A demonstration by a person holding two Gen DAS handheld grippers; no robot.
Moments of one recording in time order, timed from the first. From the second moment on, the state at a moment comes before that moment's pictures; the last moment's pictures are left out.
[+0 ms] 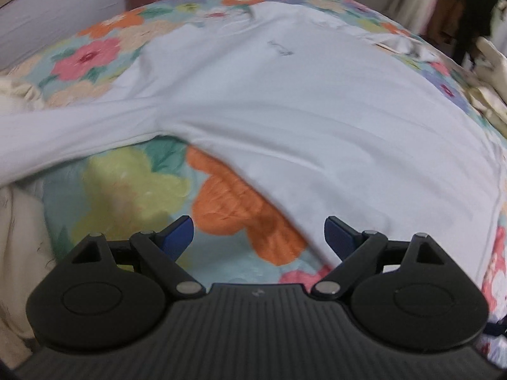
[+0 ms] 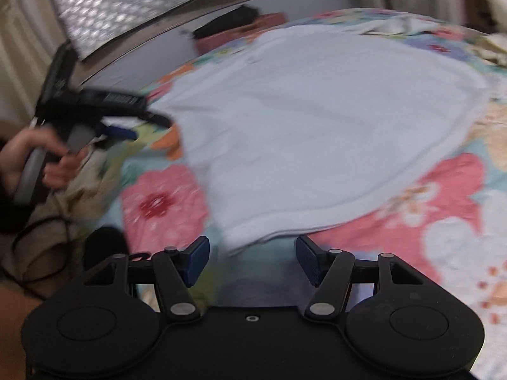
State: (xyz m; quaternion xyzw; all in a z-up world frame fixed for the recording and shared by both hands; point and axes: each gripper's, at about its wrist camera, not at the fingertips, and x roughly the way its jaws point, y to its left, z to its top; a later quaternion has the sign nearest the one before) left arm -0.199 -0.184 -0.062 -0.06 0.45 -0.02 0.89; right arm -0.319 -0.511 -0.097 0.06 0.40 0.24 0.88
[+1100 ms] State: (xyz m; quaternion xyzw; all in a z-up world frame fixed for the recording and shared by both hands) left arm -0.218 -0.239 -0.038 0.01 0.42 -0.06 0.91; right arm -0.339 -0.560 -0.087 0.14 0.39 0.26 0.87
